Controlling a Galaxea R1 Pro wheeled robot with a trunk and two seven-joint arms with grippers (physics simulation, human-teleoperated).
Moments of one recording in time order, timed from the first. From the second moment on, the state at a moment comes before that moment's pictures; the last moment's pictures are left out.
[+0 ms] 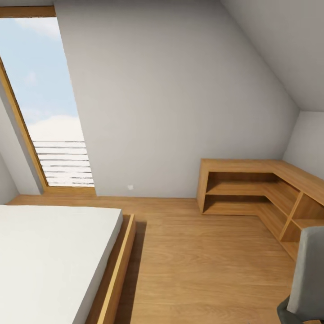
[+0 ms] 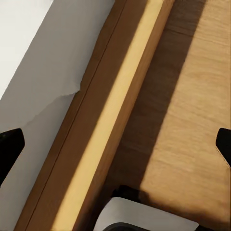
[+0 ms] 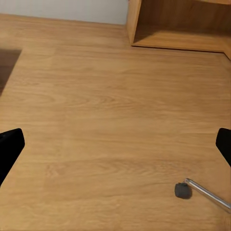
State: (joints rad) left arm -0.07 0.05 -0.80 -0.19 1.01 -0.52 0.25; right arm -0.25 0.08 0.77 -0.01 -0.55 -0.92 -0.37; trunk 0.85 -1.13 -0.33
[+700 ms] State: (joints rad) left arm -0.07 0.05 -0.80 -0.19 1.01 -0.52 0.25; right arm -0.25 0.08 0.77 -0.01 -0.55 -0.92 -0.37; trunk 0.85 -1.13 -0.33
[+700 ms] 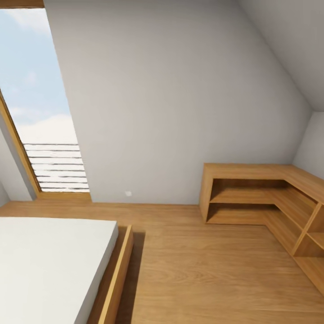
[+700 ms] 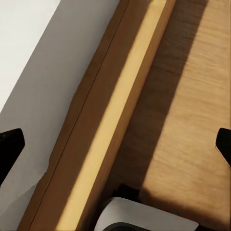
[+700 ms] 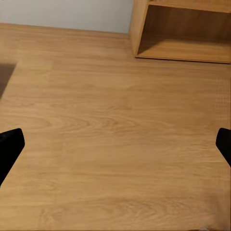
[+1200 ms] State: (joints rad) left arm -0.07 0.05 -0.80 -0.19 1.01 -0.52 0.25; right arm -0.25 0.08 0.77 -0.01 -0.55 -0.92 -0.37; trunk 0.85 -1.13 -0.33
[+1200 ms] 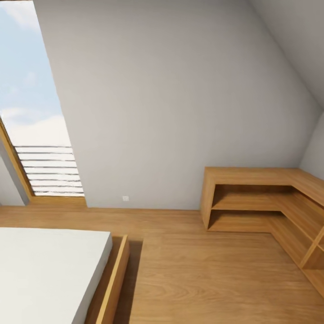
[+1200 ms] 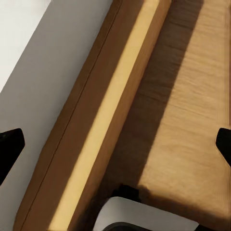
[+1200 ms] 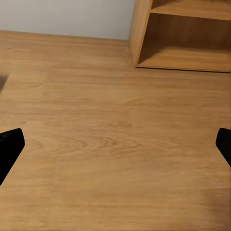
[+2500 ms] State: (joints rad) left arm -0.07 0.05 -0.80 -0.18 1.01 -0.52 0.25; right arm -0.25 0.08 0.77 -0.01 -0.55 -0.92 -0.37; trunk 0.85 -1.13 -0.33
